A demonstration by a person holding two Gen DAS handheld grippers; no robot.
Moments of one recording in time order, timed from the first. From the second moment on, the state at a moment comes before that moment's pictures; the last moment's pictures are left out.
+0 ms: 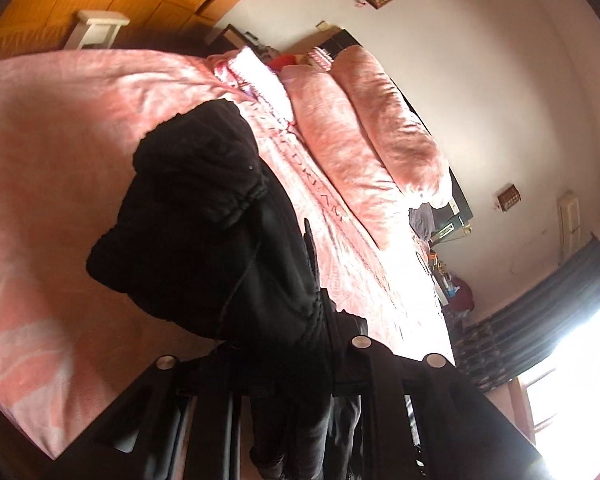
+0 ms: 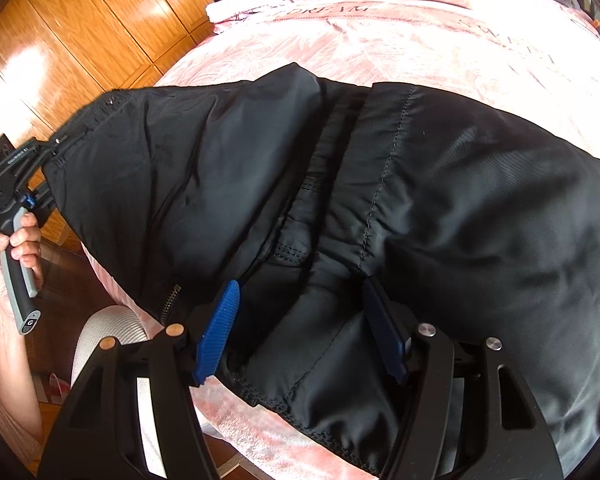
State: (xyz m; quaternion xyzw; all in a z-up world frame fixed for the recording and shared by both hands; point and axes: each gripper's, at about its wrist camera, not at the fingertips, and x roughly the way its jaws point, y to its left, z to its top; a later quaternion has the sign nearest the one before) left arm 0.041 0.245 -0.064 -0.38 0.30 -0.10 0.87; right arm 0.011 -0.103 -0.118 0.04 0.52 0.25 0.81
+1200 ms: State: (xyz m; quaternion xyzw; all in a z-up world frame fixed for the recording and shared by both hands) left arm 0.032 -0.030 -0.063 0.05 0.42 -0.27 0.87; right arm -0.039 -0.264 -0.094 0.13 0.48 0.12 0.86
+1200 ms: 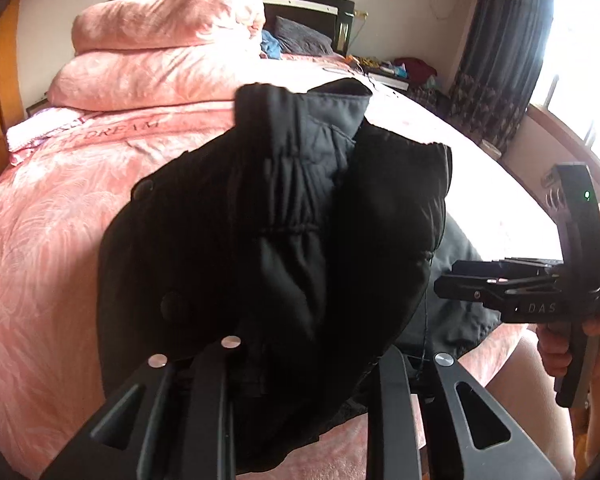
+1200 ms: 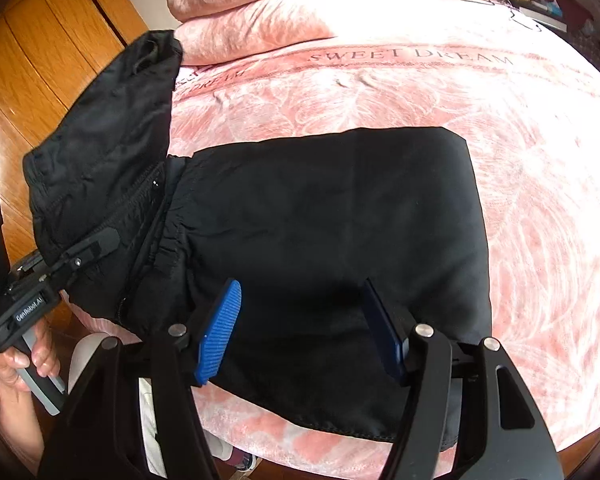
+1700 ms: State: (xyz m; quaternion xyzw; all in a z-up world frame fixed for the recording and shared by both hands) left arm -0.009 -0.039 -0.038 0.01 0.41 -0.34 0.85; right arm -0.047 -0.277 -0.105 0.15 0.48 0.13 0.86
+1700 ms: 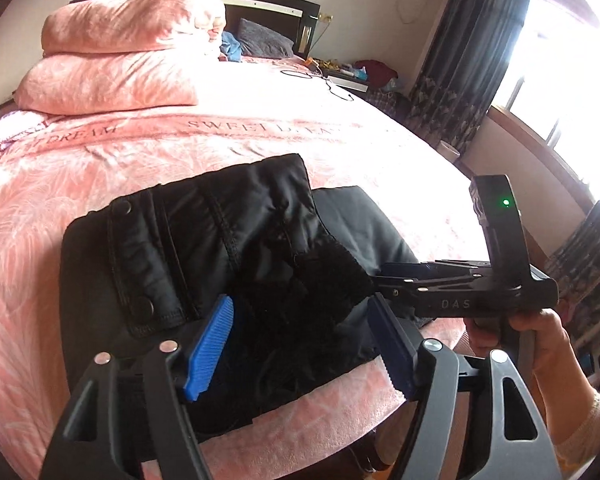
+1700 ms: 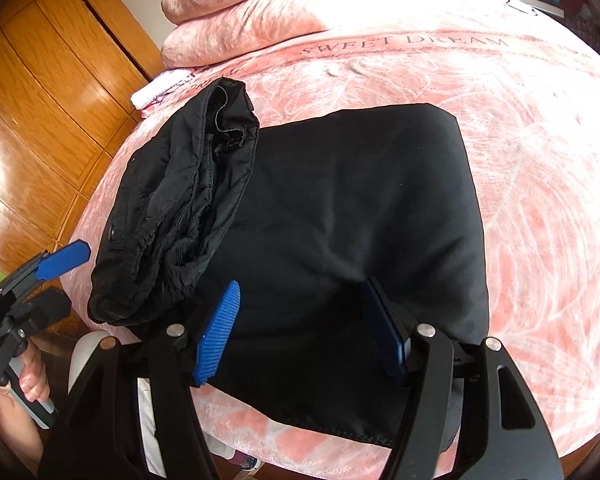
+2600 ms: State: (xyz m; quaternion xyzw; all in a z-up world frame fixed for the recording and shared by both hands) left arm 0.051 0.065 -0.066 -0.03 0.48 -0.12 0.87; right arm -0.025 -0.213 -0.081 0.12 0.50 0.20 0.84
